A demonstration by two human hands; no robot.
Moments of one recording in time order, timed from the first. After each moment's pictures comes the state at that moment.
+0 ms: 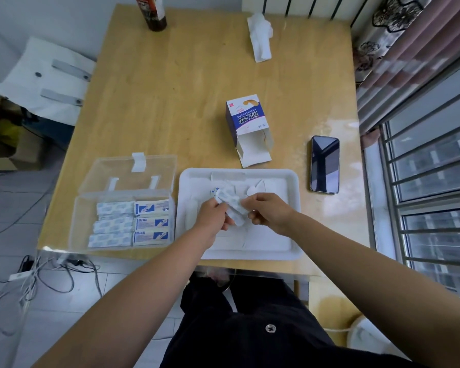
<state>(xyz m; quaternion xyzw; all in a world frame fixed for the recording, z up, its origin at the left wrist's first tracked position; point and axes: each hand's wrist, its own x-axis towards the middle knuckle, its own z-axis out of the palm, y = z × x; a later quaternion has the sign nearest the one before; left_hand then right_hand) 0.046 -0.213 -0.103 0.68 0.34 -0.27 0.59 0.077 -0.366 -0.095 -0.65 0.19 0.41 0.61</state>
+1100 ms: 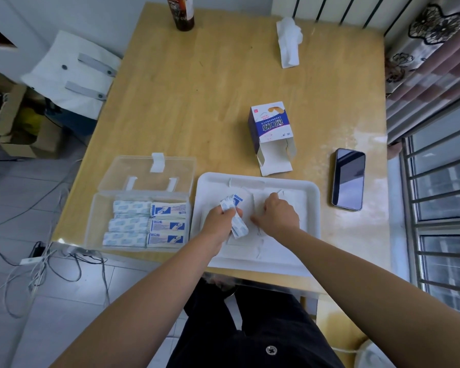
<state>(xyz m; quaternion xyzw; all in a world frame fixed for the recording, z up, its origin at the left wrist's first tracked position) 0.045 -0.196 -0.105 0.64 0.36 -0.24 0.64 0.086 -0.335 -0.117 -0.94 0.06 0.31 0.15</state>
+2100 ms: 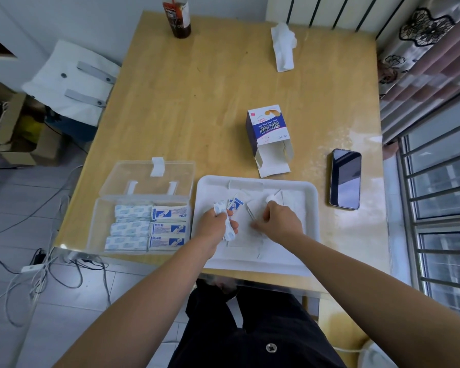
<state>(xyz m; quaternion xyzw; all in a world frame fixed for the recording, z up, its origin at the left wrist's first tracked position) 0.042 -0.185 -0.098 0.61 0.39 -0.25 0.64 0.075 -0.349 -0.117 -0.92 0.04 0.32 0.20</state>
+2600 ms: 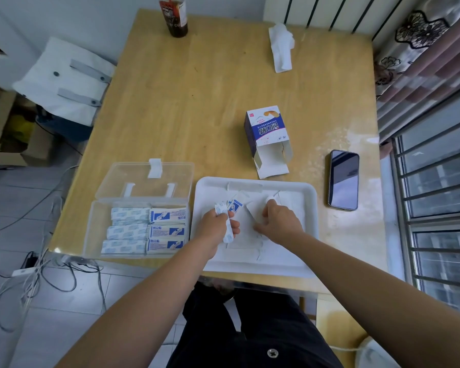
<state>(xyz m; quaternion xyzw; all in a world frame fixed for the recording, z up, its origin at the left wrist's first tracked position) 0.047 -0.185 -0.106 0.59 0.40 -0.27 0.65 0.080 -0.347 -0.114 -0.93 0.00 0.33 0.16</state>
